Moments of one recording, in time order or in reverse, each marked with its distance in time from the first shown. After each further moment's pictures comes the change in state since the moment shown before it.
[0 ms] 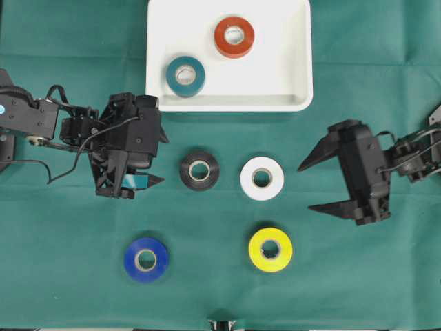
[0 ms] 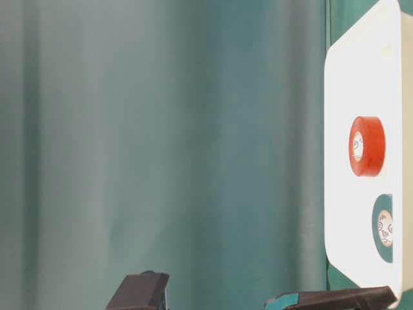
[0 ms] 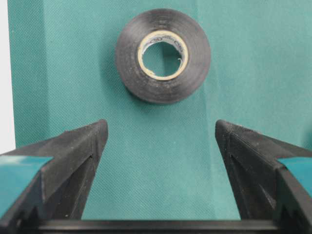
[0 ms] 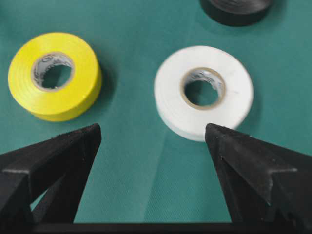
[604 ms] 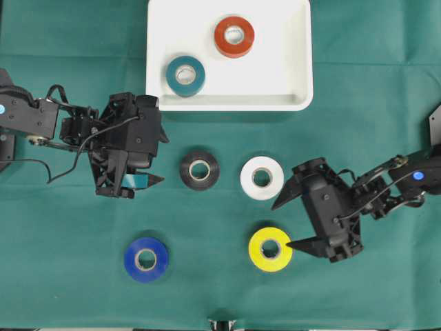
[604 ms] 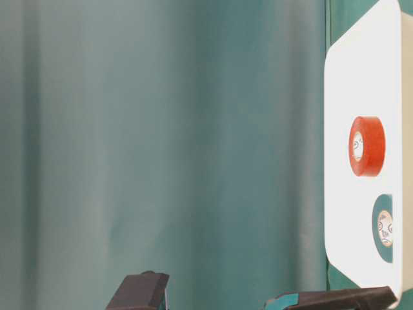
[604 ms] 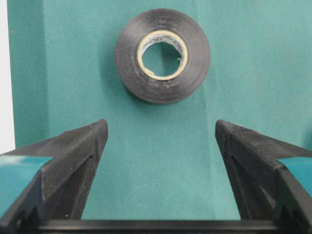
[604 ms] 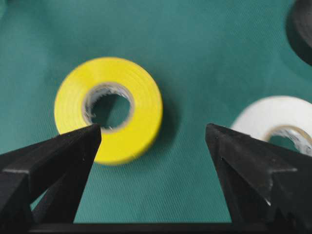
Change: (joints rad) left arm 0.000 0.000 0.002 0.000 0.000 0.002; right arm 0.118 0.238 -0.183 -0.002 0.005 0.000
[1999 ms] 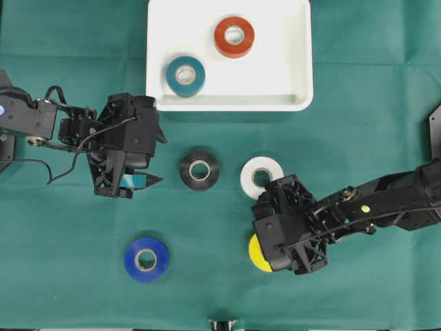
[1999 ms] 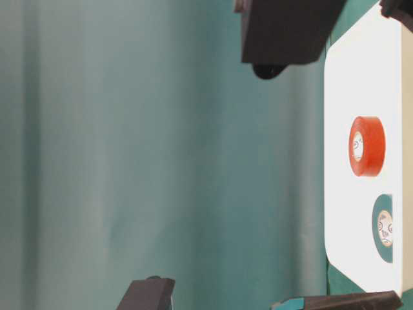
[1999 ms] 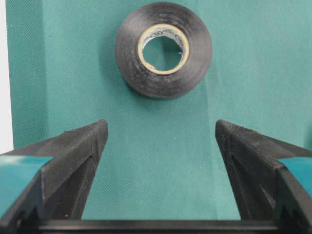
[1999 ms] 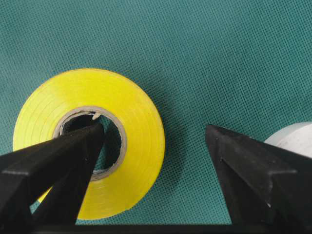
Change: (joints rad) left arm 0.000 0.000 0.020 -0.002 -0.025 0.000; right arm 0.043 0.229 -0.236 0.000 0.298 0.040
